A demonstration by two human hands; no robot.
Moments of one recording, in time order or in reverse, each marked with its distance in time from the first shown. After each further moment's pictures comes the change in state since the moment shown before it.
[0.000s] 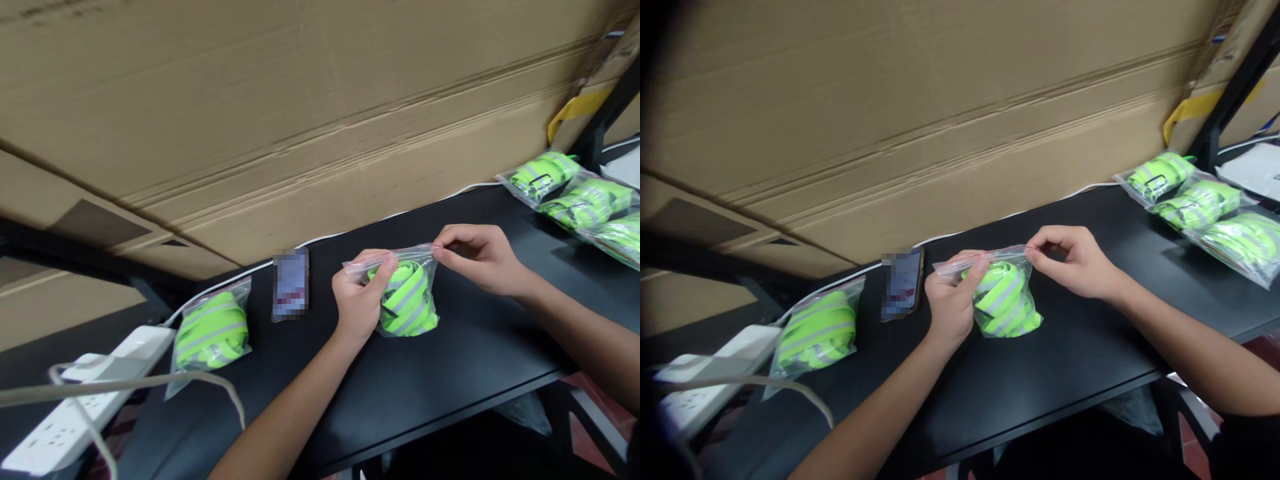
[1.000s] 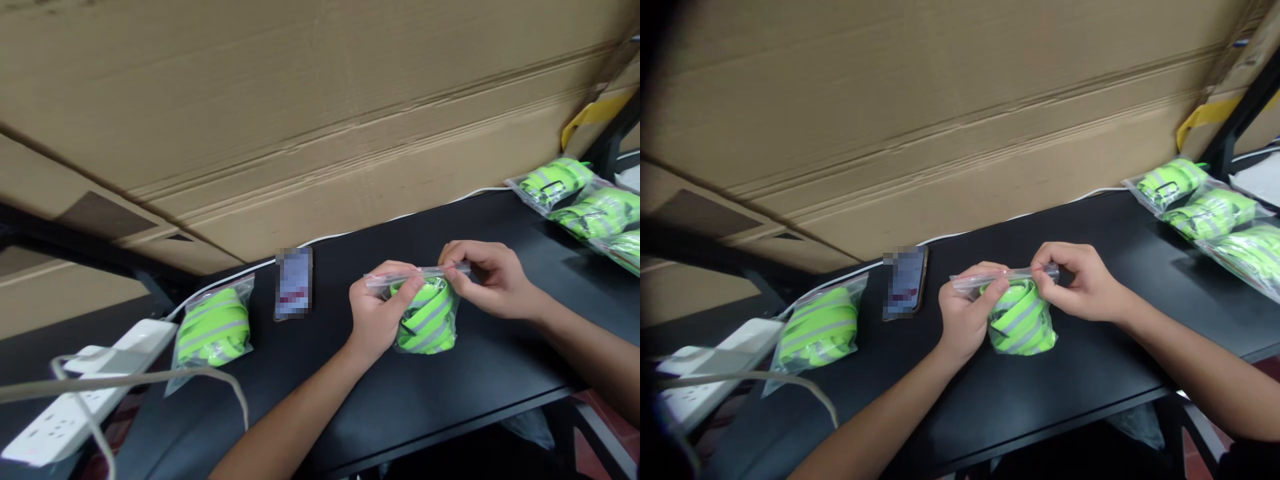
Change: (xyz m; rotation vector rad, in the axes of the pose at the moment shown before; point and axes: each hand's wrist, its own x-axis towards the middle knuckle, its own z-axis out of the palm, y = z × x) left_hand -0.010 0.013 0.011 -0.069 -0.102 0.043; right_hand -0.006 -0.009 0.005 -0.107 -0.099 -0.151
